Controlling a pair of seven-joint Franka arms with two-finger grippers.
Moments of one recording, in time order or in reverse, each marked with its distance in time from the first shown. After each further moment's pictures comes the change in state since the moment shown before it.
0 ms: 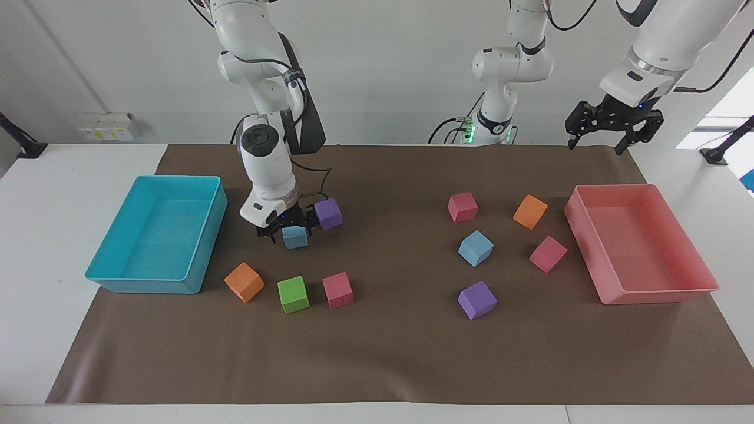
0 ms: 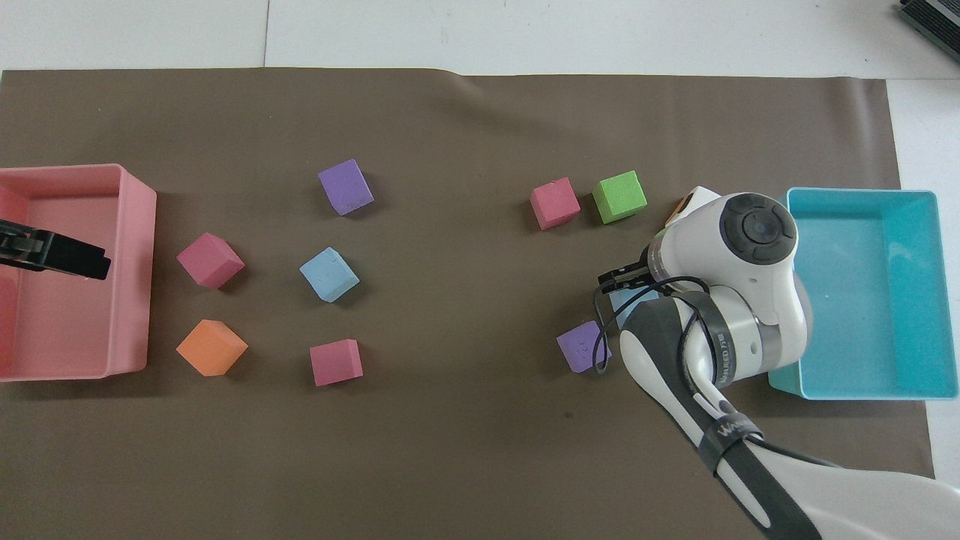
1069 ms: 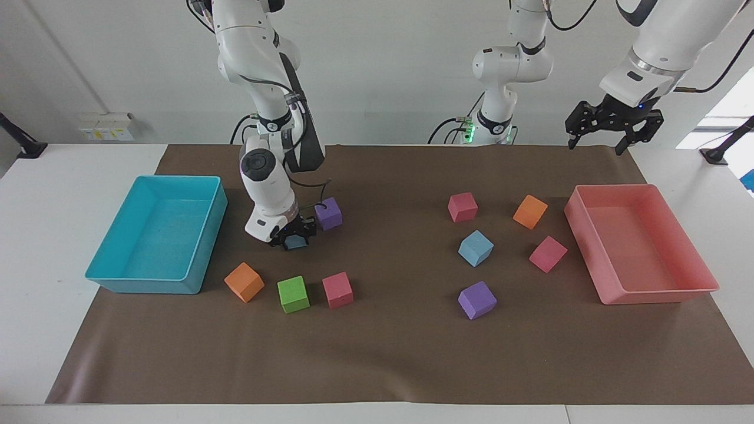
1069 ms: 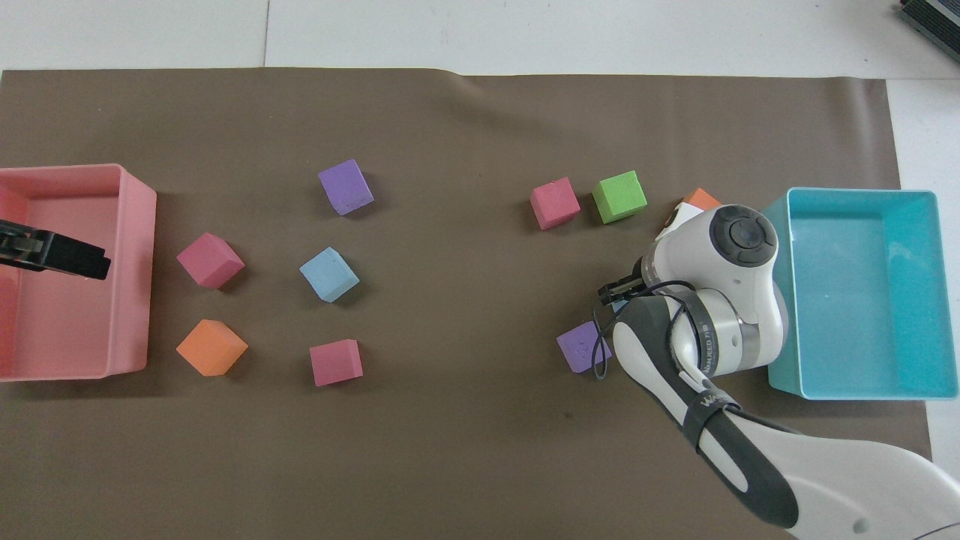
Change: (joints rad) left arm 0.000 0.000 0.000 0.000 0.000 0.000 0.000; right arm -0.011 0.067 -0.006 -0.031 0.088 0.057 -0.072
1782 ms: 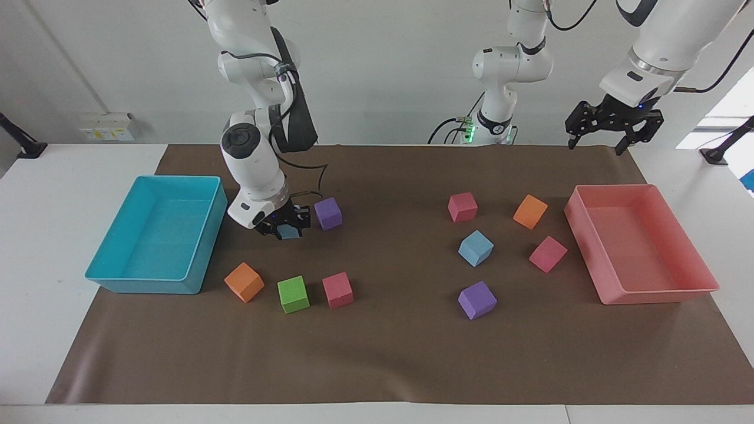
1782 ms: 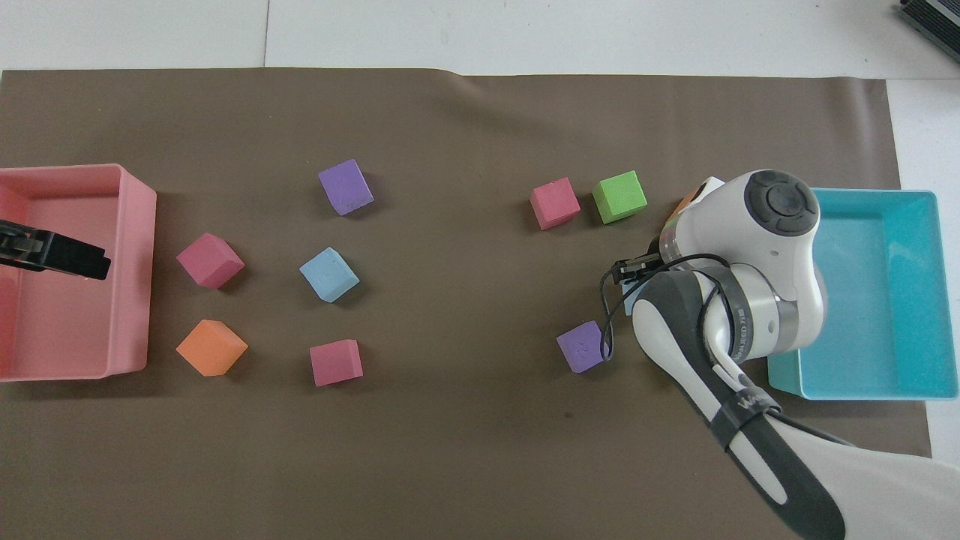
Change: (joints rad) left arm 0.000 0.000 0.000 0.000 0.000 0.000 0.000; right arm -0.011 -0.087 -0.003 0.181 0.001 -0.249 0.141
